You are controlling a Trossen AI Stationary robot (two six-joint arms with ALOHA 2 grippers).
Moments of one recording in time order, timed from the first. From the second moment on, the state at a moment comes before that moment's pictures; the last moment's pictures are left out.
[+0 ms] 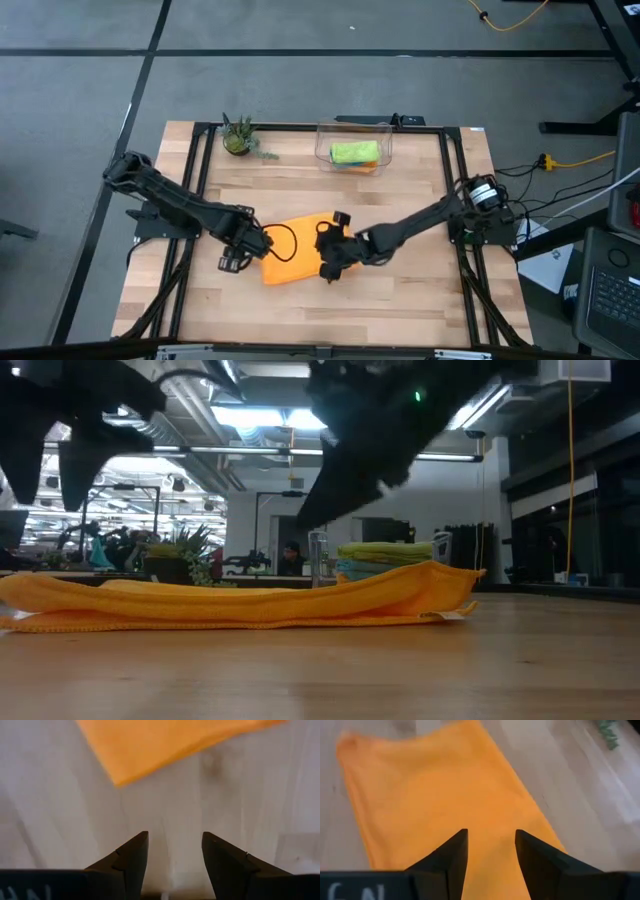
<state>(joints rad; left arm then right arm) -0.40 1.45 1.04 -1.18 -0.05 -0.27 0.34 1.94 1.24 -0.17 0.53 0.31</state>
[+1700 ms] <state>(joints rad) -0.52 1.61 0.72 -0.05 -0.27 -0.45 0.37 2.06 0.97 0.23 0.86 0.54</state>
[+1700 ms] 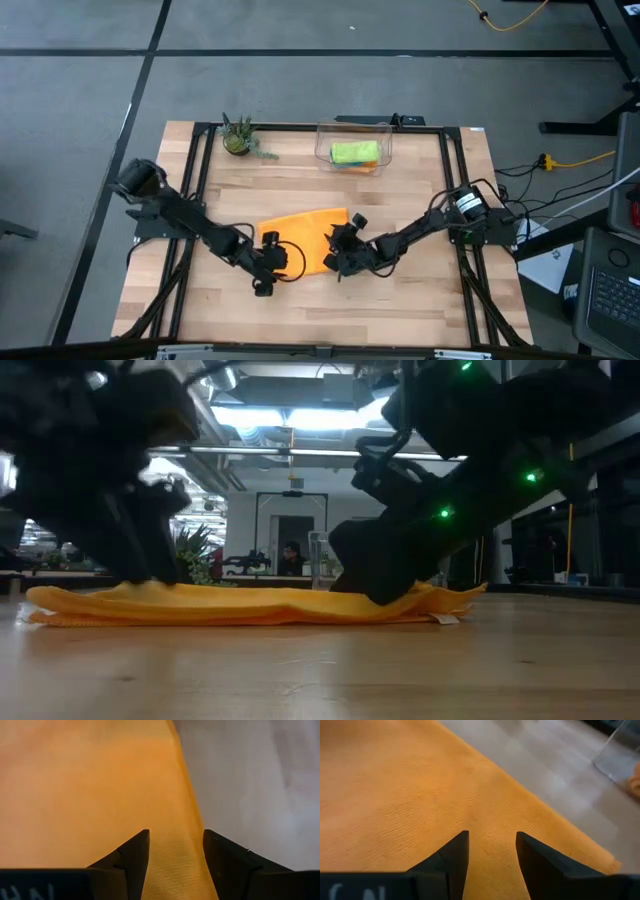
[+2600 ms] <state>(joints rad) -0.52 1.66 0.79 -0.05 -0.32 -0.38 0.33 1.93 1.07 -0.04 0.84 0.36</state>
